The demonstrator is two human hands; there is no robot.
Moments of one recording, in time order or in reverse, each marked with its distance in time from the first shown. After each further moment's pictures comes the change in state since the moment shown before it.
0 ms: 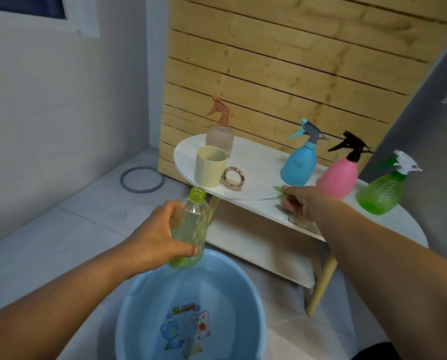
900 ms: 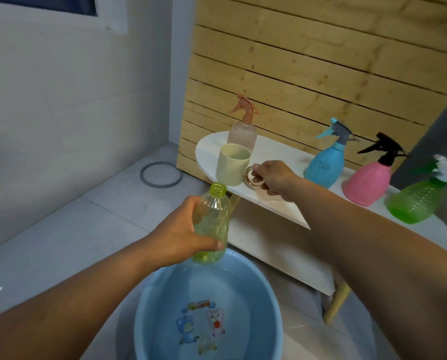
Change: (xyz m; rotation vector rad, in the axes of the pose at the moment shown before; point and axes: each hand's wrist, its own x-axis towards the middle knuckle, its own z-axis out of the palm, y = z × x) left_hand 0.000 0.002 -0.002 -0.080 -0.002 -0.005; right_hand -0.056 -0.026 0.106 -0.534 -0.256 -0.539
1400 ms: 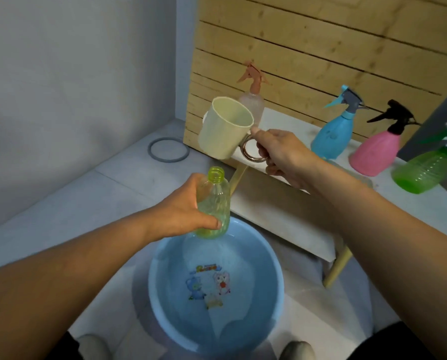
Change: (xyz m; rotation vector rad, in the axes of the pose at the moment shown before) left_hand -0.026 -0.015 0.001 0.014 -0.095 -0.021; right_hand -0.098 -0.018 0.009 0.204 -0.051 -0.221
